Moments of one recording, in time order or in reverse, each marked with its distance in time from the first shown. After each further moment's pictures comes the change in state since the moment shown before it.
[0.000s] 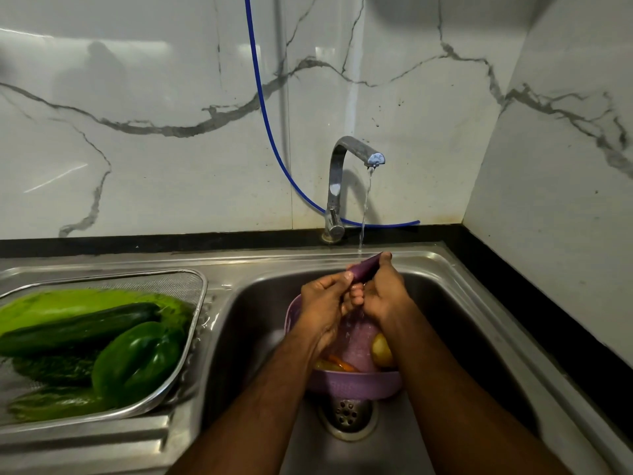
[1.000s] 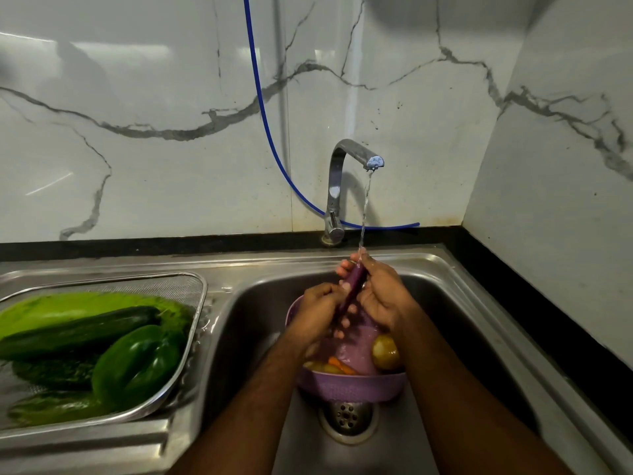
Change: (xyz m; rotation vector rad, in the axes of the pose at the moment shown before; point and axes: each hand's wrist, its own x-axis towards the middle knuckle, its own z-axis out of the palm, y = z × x) left_hand -0.003 0.000 -0.019 0.423 -0.065 -0.033; right_hand -0.003 0.000 -0.007 0.020 -0.288 -0.169
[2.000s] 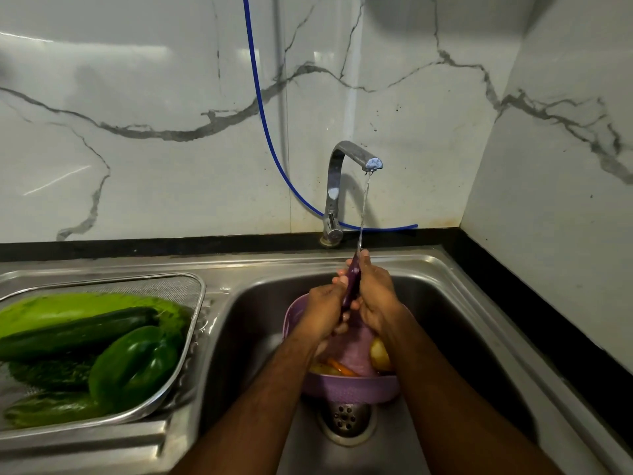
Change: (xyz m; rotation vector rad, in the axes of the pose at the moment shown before) left_hand -0.004 0.009 0.015 -0.109 -0.004 0.004; right_hand -0.002 0.009 0.013 -0.296 0.215 -0.022
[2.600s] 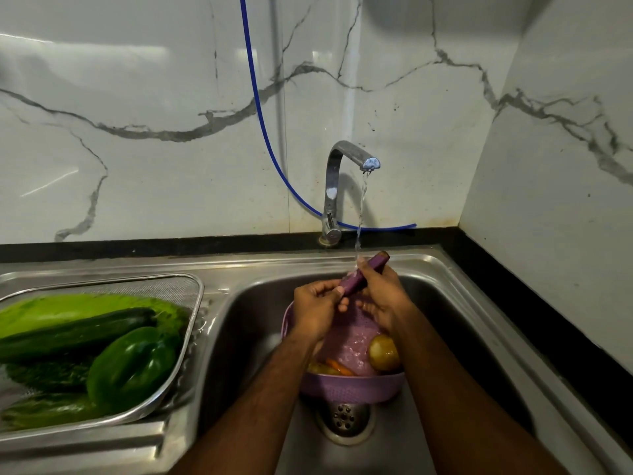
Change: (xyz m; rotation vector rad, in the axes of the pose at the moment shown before) left_hand 0.011 -0.010 -0.006 0.042 0.223 0.151; right_hand 0.015 0.001 -0.025 -0.083 -0.038 0.002
